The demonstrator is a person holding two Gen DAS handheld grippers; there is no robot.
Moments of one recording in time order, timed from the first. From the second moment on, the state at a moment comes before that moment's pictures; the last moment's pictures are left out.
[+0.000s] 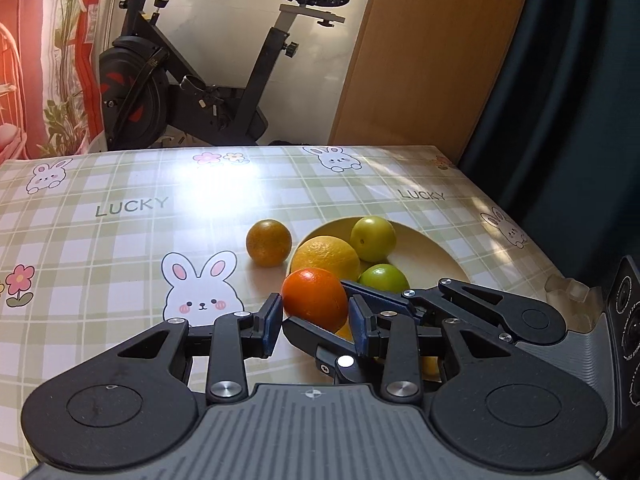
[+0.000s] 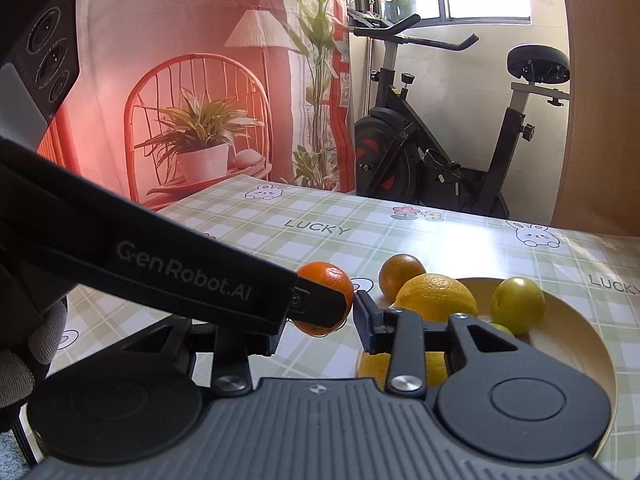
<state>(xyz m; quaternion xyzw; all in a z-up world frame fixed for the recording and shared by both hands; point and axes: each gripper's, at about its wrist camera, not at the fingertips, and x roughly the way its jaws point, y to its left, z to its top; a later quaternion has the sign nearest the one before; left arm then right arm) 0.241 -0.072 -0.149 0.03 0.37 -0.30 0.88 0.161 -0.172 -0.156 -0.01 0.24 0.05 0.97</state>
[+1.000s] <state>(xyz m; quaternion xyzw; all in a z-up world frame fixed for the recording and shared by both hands) 0.275 -0.218 -0.178 0.08 0.40 -0.33 0.85 0.148 -0.320 -0.167 0.07 0.23 -0.06 0.97</state>
